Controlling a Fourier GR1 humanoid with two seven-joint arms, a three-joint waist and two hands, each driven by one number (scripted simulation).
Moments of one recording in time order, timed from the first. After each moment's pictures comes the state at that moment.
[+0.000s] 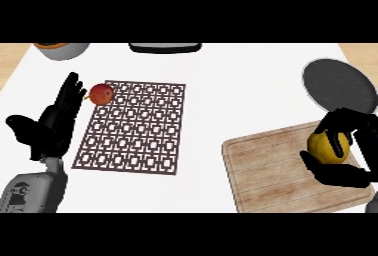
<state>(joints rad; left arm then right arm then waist) -0.21 0.21 0.07 -1.51 0.04 0.09 0.11 -0.13 -0.11 -0.25 -1.95 0.92 0.44 -0.13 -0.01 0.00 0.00</state>
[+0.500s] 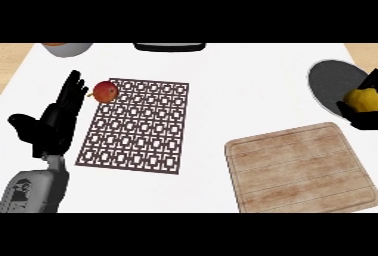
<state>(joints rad) -0.23 0.21 0.07 -1.49 0.03 0.07 0.08 -0.44 -0.29 -0.54 -1.48 0.73 0.37 -0.16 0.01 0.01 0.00</state>
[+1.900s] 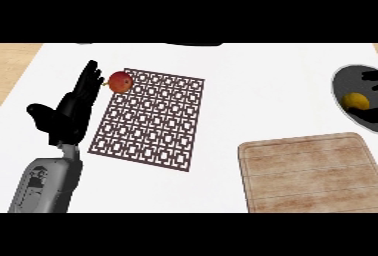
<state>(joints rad) -0.31 0.18 0.04 -1.45 0.02 0.06 0.07 -0.78 -0.64 -0.67 -0.29 0.87 0.03 -0.52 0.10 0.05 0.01</state>
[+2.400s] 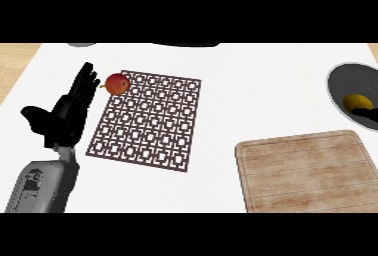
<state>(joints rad) -0.29 0.18 0.05 -1.46 0.03 0.05 0.07 -0.79 -0.67 -0.78 -0.22 0.76 0.09 -0.67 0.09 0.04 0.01</state>
